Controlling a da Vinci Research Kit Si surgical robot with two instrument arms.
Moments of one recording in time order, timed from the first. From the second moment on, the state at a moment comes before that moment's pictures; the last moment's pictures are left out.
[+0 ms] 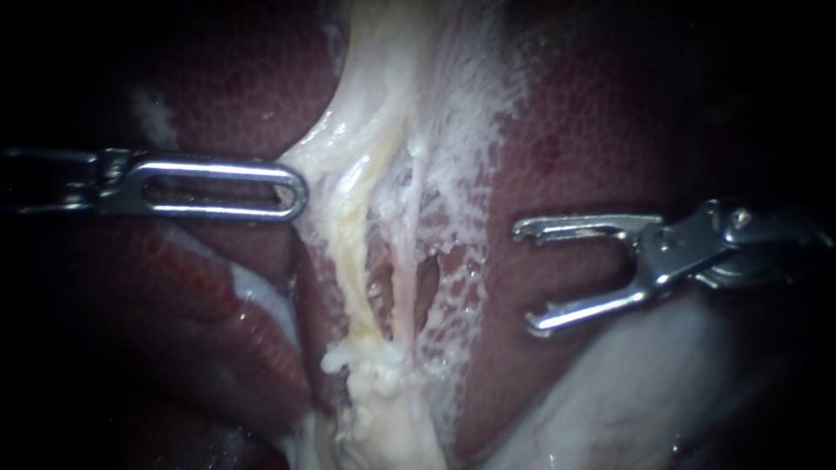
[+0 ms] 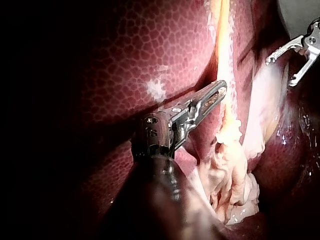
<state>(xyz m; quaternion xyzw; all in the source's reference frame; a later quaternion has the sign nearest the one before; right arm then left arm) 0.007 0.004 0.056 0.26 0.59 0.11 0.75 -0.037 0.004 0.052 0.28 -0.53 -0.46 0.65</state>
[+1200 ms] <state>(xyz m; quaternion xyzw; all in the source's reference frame) 0.007 0.005 0.056 0.25 0.60 0.11 0.75 -0.040 0.001 0.058 0.28 -0.54 -0.46 0.65</state>
